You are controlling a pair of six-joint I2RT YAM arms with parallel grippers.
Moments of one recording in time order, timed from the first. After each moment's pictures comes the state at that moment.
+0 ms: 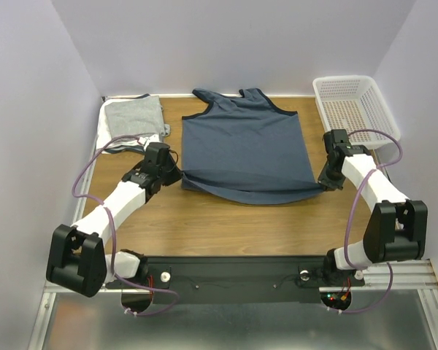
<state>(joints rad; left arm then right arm) -0.36 1.24 0.78 -0.27 -0.09 -0.73 0.04 1.44 1.04 -0.89 0.30 0.57</state>
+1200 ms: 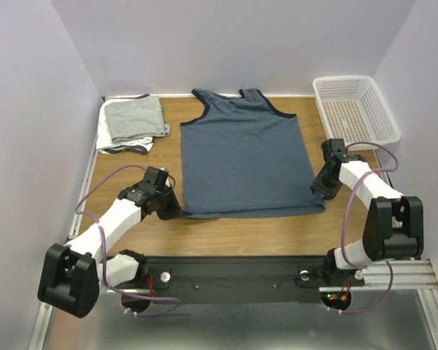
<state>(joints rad) -0.38 1.08 0.60 -0.57 0.17 -0.74 0.02 1.45 0.92 -0.75 0.22 0.69</state>
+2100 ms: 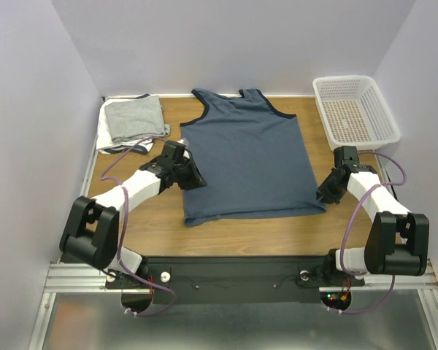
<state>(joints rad) -0.42 1.41 0.85 -0.28 0.23 -0.75 -0.07 1.33 0.80 -0.70 0.08 0.69</state>
